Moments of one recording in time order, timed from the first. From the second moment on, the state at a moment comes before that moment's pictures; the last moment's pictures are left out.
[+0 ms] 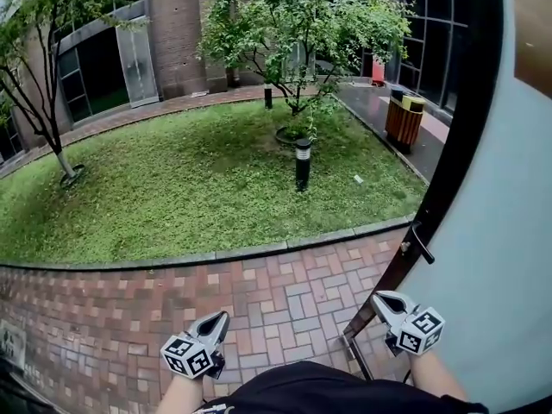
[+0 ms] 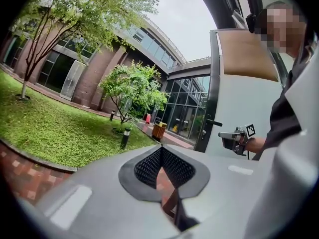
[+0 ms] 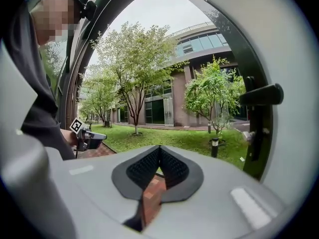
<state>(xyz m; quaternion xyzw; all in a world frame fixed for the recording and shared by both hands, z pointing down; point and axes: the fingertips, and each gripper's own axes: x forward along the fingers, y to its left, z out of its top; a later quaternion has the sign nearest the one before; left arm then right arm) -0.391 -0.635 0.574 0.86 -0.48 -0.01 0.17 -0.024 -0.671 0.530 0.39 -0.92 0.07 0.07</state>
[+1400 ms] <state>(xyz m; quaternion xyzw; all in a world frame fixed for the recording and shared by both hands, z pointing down) -0.233 -0.327 0.519 0.76 -0.63 0.04 0.12 -0.094 -0.502 0.545 0.07 -0.99 0.05 0.06</state>
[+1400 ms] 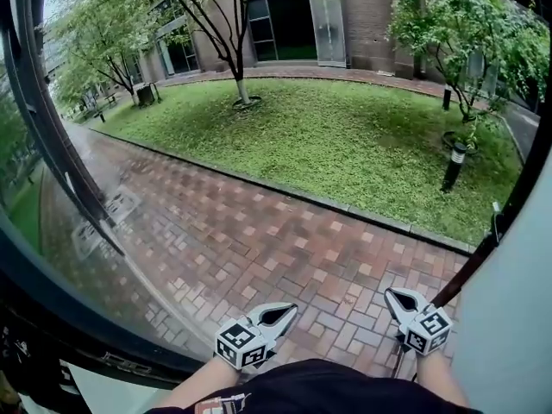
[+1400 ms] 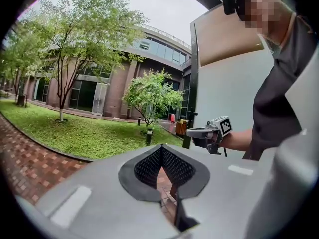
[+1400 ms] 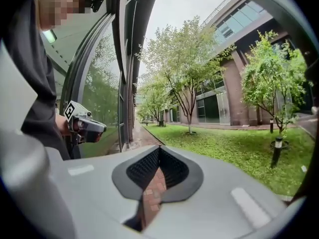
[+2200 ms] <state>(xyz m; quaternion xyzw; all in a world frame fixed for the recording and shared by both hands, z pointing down) -0.150 -0.058 0.503 0.86 -0.50 0.04 0.12 0.007 -0.156 0.492 0.17 -0.98 0.04 0.10</state>
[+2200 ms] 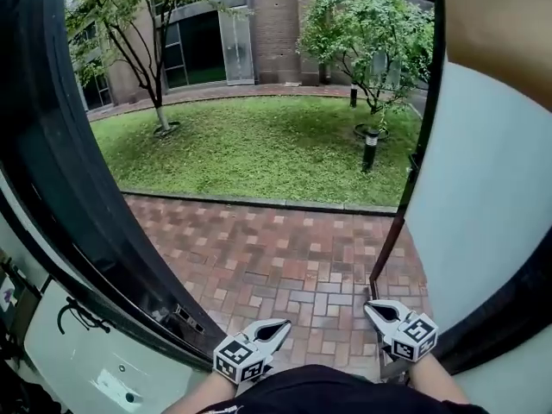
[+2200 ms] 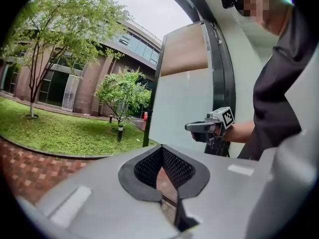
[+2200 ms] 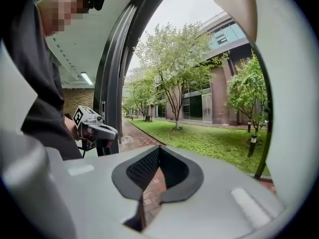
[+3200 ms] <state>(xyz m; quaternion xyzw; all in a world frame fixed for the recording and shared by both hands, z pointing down) -0.020 0.088 0.500 0.83 -0.54 0.00 0.14 0.227 0.028 0.511 0.22 -0.97 0.10 0.05</state>
